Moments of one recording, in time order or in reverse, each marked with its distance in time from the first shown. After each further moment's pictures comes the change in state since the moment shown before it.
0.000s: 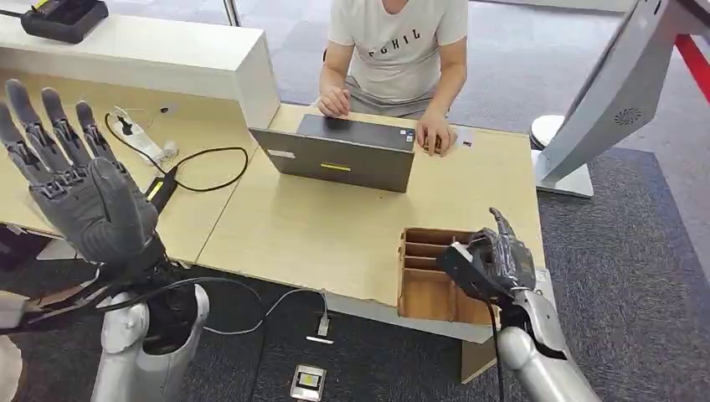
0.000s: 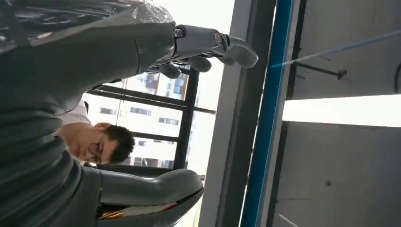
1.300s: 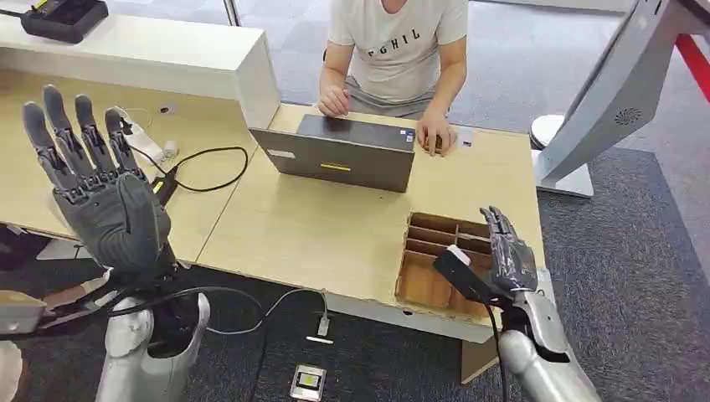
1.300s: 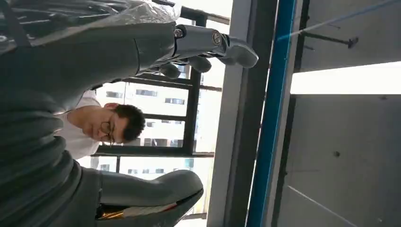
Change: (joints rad) left arm 0.035 -0.027 0.032 0.024 -0.033 -0.155 0.000; right arm 0.025 -0.014 -0.019 -0.064 0.088 0.028 0.031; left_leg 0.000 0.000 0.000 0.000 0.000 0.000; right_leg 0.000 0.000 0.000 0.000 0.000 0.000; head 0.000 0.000
